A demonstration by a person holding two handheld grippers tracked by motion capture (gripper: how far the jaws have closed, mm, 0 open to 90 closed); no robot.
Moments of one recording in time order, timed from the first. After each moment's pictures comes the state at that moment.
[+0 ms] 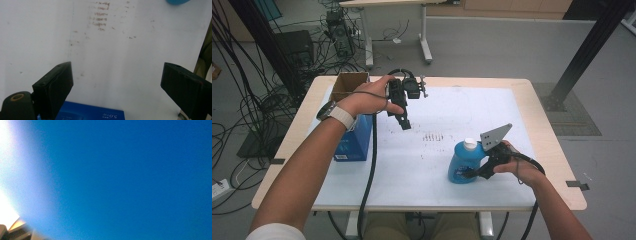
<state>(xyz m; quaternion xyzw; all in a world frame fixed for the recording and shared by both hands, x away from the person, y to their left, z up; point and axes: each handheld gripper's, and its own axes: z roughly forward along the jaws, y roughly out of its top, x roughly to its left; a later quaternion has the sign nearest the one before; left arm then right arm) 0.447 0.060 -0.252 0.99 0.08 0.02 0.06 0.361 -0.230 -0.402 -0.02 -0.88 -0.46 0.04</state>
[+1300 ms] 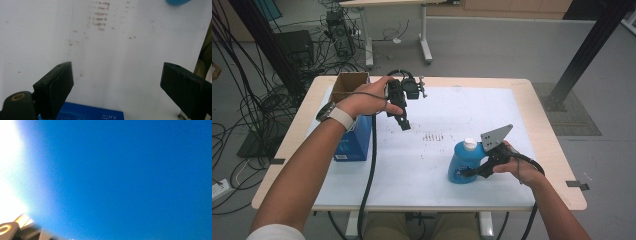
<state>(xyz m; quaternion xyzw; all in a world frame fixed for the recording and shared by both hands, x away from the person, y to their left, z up) 0.447 0.062 -0.255 0.99 0.09 0.02 0.07 0.362 -0.230 -0.405 -0.01 -0.88 -0.48 0.04</state>
